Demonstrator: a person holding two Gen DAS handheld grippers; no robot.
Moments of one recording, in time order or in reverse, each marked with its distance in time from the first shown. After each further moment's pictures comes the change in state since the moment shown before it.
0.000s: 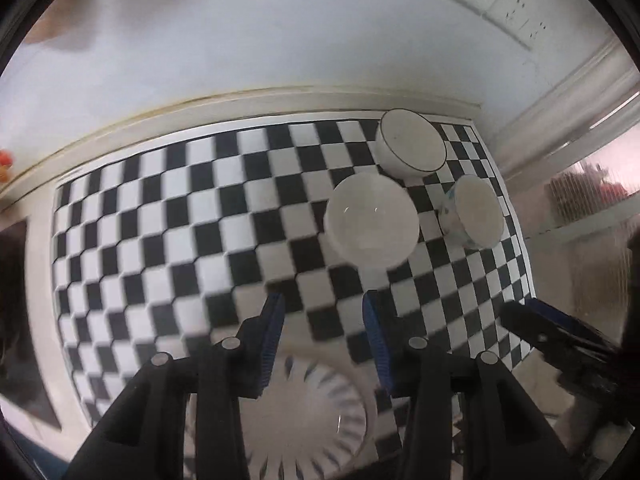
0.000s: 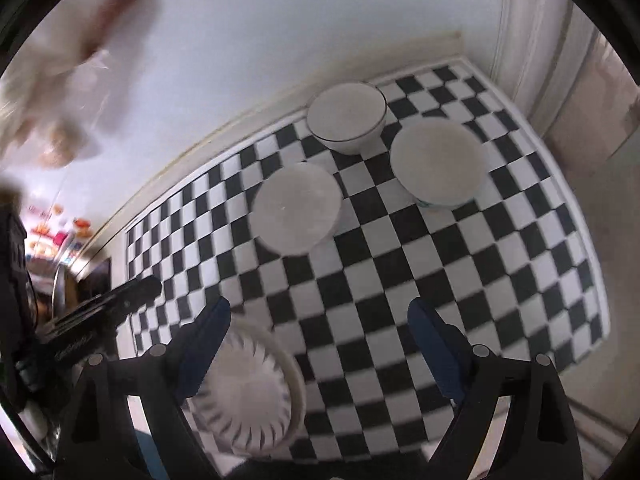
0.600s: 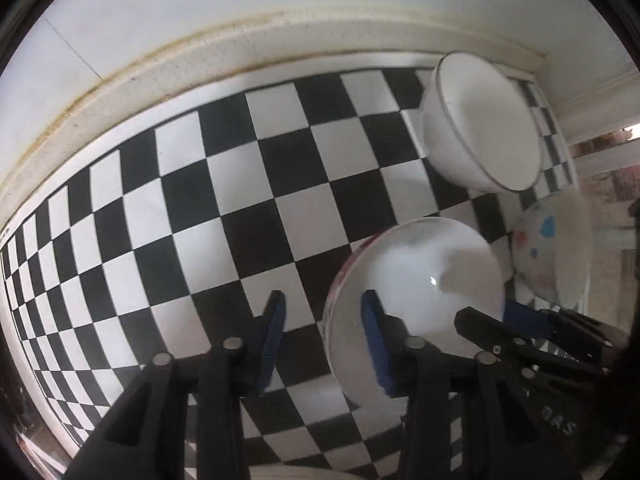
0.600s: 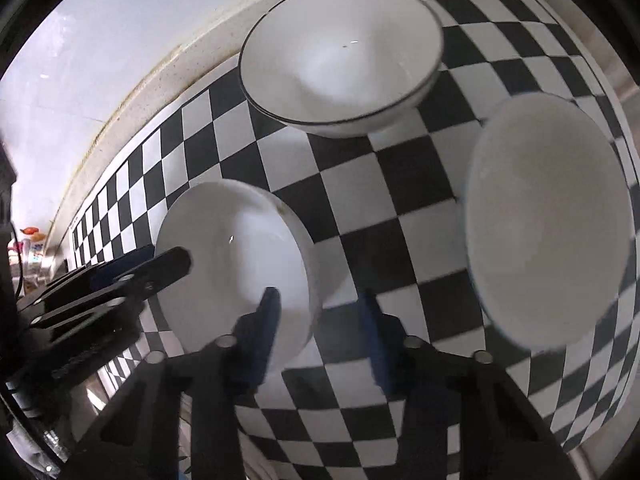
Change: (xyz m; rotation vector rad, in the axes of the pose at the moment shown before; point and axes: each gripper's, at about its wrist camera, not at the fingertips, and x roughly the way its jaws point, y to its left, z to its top) left arm 0.159 -0.012 0.084 0.048 0.243 0.061; right arm 0.168 -0.010 0.094 -0.051 0.255 -0.016
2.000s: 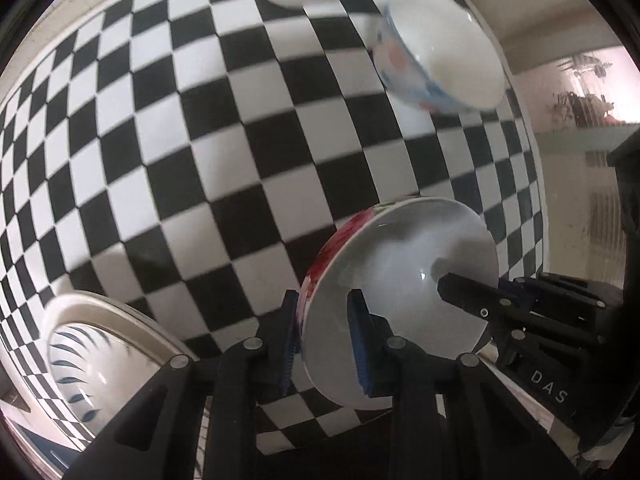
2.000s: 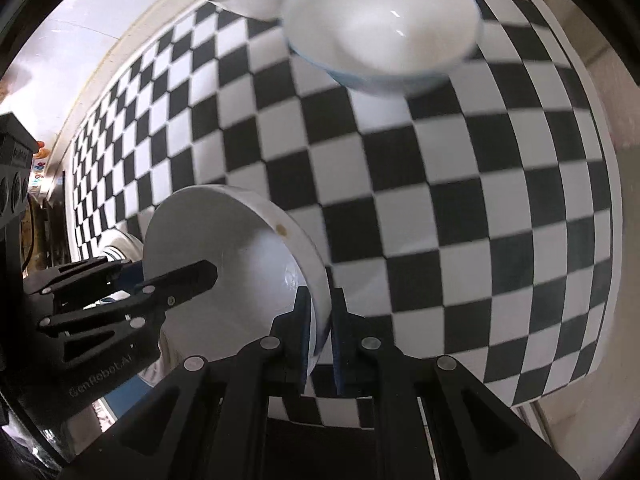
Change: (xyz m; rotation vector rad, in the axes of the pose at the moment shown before) left arm 0.018 -0.126 -0.116 0.025 0.164 -0.090; right arm -0.012 -0.076 -0.137 -0.079 0.143 -0.003
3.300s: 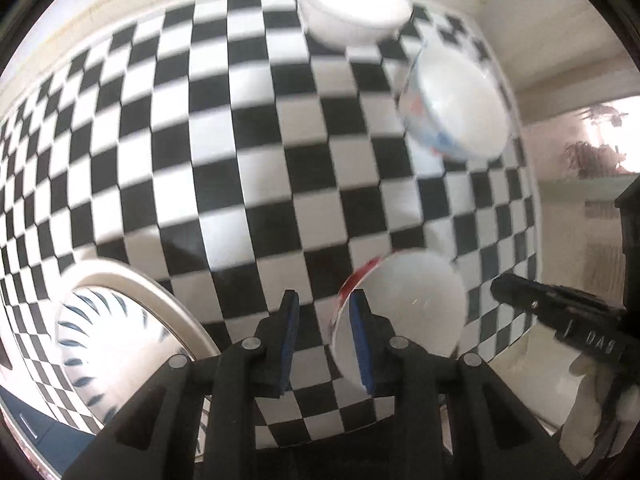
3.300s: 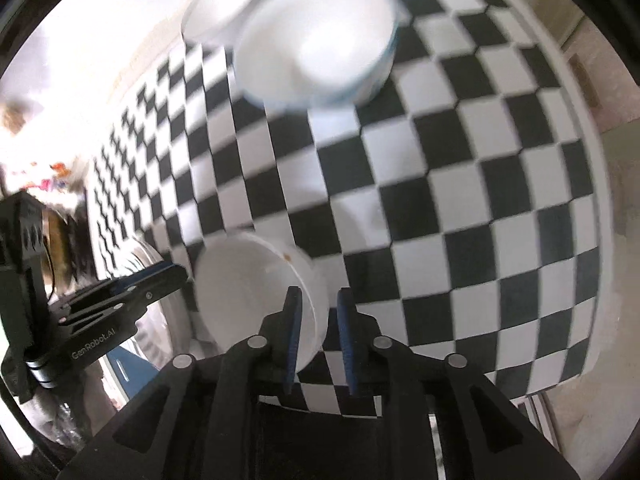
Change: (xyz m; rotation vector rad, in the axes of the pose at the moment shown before) left arm -0.059 0.025 -0.020 -0.135 -0.138 0.010; right arm -0.046 -0.043 0.012 0.049 -0.059 0.127
